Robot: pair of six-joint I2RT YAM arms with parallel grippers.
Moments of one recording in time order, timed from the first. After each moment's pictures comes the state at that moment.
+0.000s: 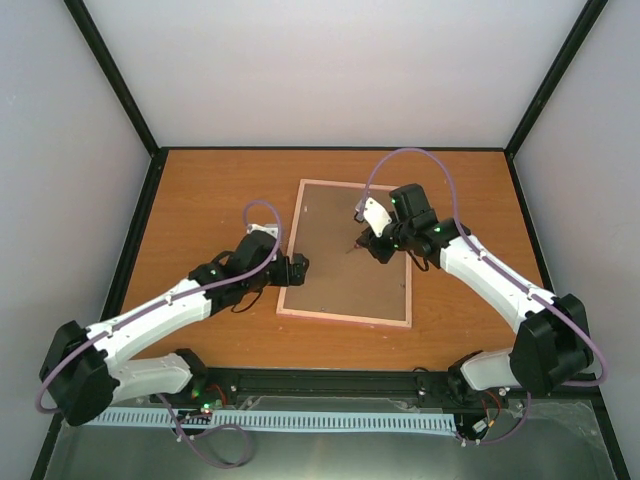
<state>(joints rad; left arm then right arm) -0.75 1.15 0.76 -0.37 -0.12 -0.62 0.49 1.37 1.05 -0.51 -0.32 -0.38</state>
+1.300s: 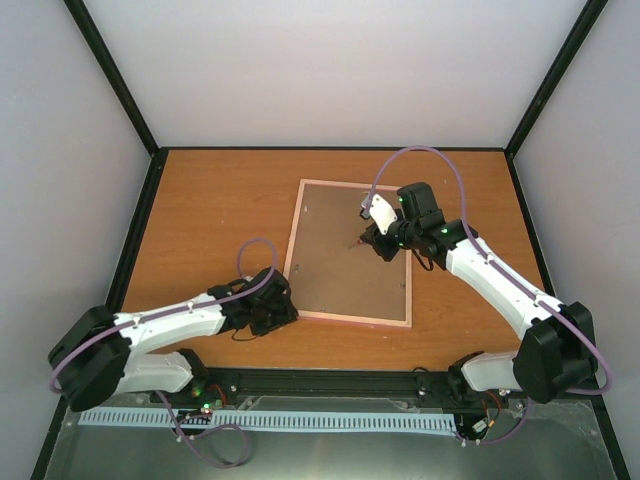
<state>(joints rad) -0.86 1.17 0.52 -0.42 0.05 -1.20 0.47 1.33 1.04 -0.50 -0.33 -0.38</state>
